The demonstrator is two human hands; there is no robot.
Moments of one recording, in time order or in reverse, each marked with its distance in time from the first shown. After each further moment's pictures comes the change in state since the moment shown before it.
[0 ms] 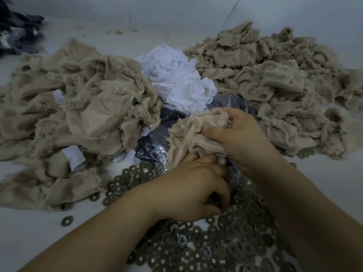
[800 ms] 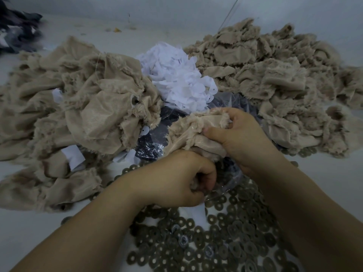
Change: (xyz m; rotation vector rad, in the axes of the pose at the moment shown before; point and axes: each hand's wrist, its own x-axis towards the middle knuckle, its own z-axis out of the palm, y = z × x) left_hand -0.011 -0.019 -0.012 -0.295 0.011 -0.154; right_hand -0.001 0.000 0.000 -0.034 -0.020 0.040
